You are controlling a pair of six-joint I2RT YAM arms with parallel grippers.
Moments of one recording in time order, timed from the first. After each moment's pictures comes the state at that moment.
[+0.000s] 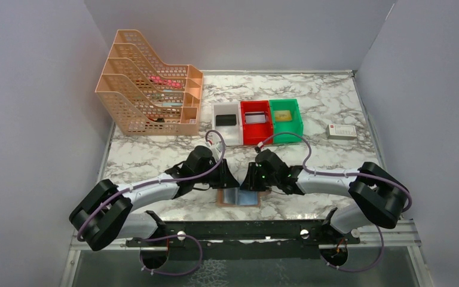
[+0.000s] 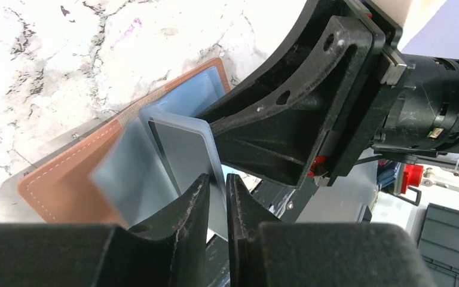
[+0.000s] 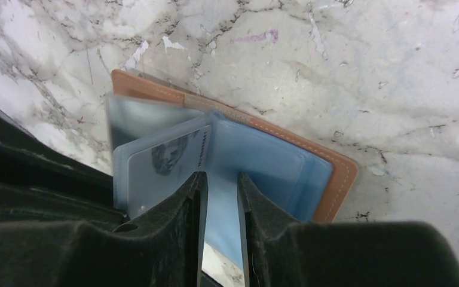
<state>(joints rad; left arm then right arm) -0.75 1.25 0.45 0.18 0.42 -0.83 0.91 1.46 0.58 0.06 -0.07 0.85</state>
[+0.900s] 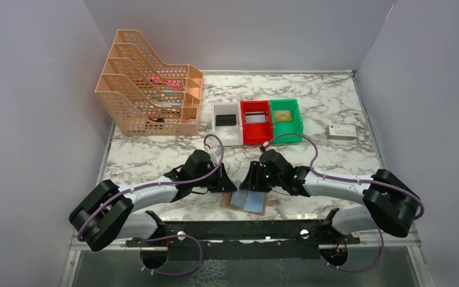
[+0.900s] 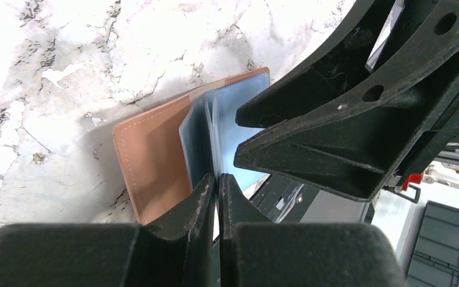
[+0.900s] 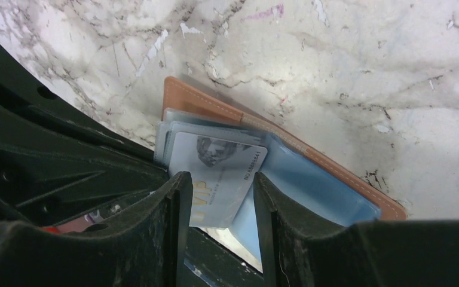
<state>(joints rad) -0.76 1.26 0.39 0.23 0.43 -0.84 0.91 1.34 0.55 0.00 -0.10 0.94</state>
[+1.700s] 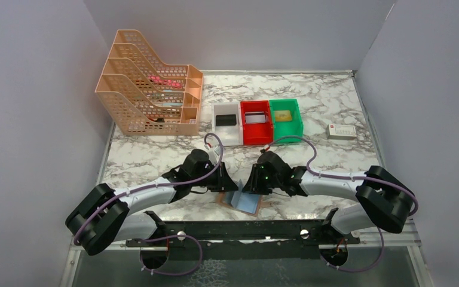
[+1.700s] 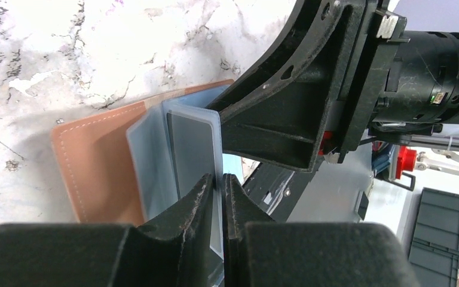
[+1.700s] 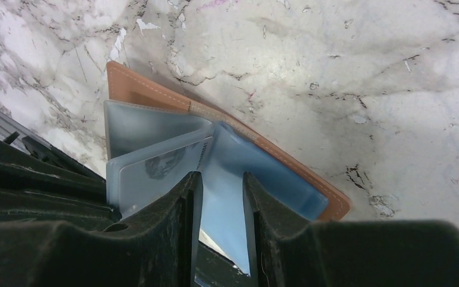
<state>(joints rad) -0.76 1.22 0.39 0.25 0.46 -0.83 0.91 1.40 0.57 -0.03 -0.08 0.99</state>
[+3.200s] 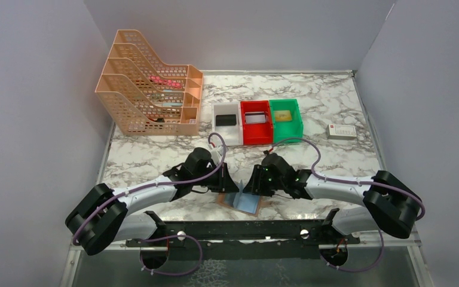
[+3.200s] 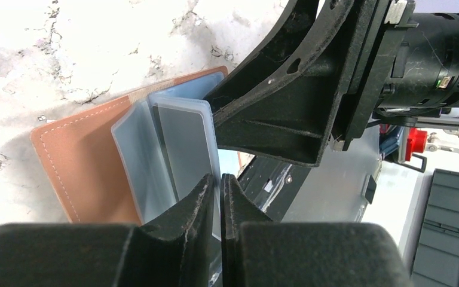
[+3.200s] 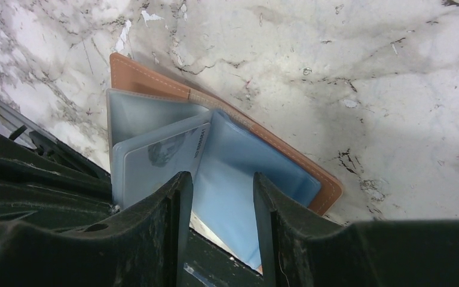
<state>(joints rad) -0.77 1.22 0.43 0.17 0.50 -0.78 0.91 1.34 0.51 -0.01 -0.08 1.00</state>
